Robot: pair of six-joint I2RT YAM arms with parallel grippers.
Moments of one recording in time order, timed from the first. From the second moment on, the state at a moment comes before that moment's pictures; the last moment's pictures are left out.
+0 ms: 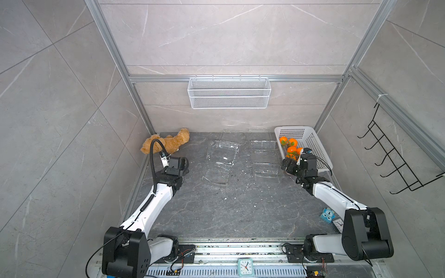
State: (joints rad) left arm -0.18 1.22 0.80 -0.40 -0.60 -0.50; right arm 0.07 1.36 0.72 0.05 0.10 0.38
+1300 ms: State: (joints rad) left arm -0.05 1.39 0.32 0.57 -0.64 -0.18; right arm 0.28 1.46 0.34 0.83 0.60 -0.02
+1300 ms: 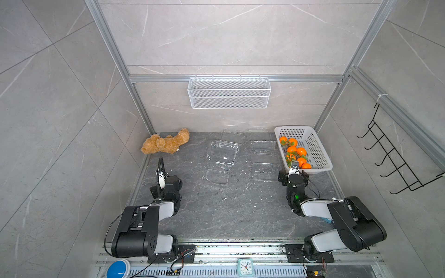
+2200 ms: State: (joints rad) left arm -0.04 1.51 0.30 0.82 -0.31 -0.01; right arm 0.12 1.52 0.30 0.92 0.33 0.03
